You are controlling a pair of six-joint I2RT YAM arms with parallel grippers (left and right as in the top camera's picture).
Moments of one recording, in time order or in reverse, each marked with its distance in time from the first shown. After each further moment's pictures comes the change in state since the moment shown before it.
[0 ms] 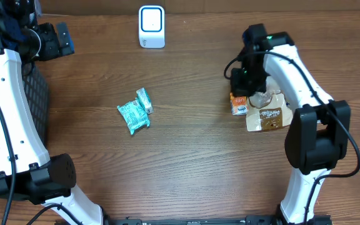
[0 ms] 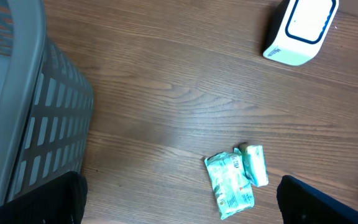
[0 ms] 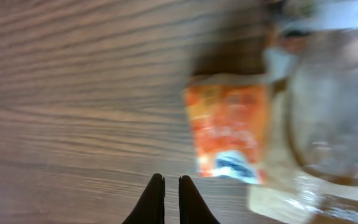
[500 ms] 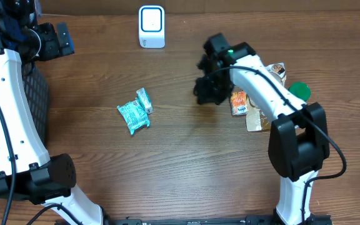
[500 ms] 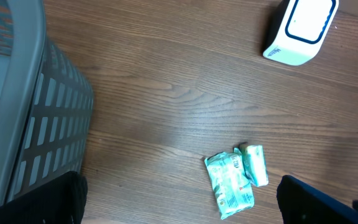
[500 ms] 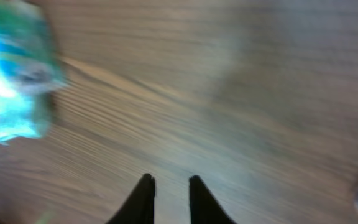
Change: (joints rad) left arm 0.000 0.000 0.000 0.000 0.000 0.000; right arm 0.223 0.000 0.014 0.136 -0.107 -0.005
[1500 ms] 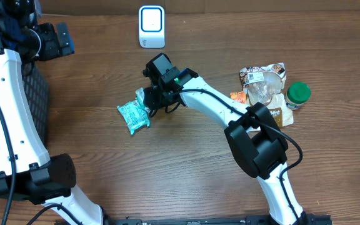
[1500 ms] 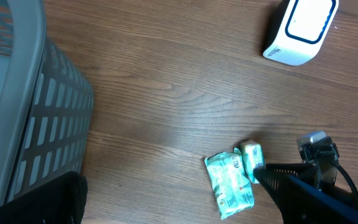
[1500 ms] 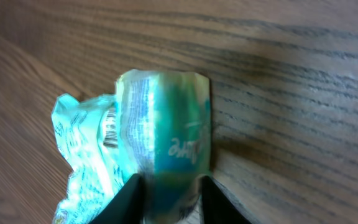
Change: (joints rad) left arm 0.000 0.000 0.000 0.000 0.000 0.000; right arm 0.262 0.190 0.035 0.458 0.036 0.122
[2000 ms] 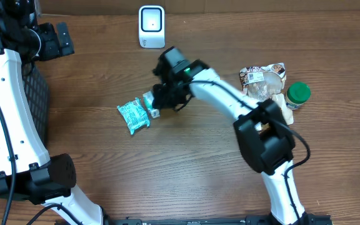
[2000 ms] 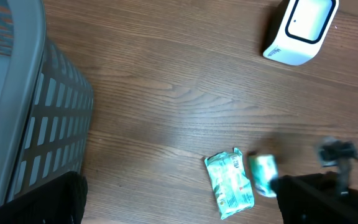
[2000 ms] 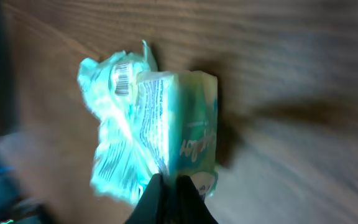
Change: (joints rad) left arm 0.000 0.000 0.000 0.000 0.000 0.000; right arm -0.102 -0.014 0.023 -0.173 -0.274 0.039
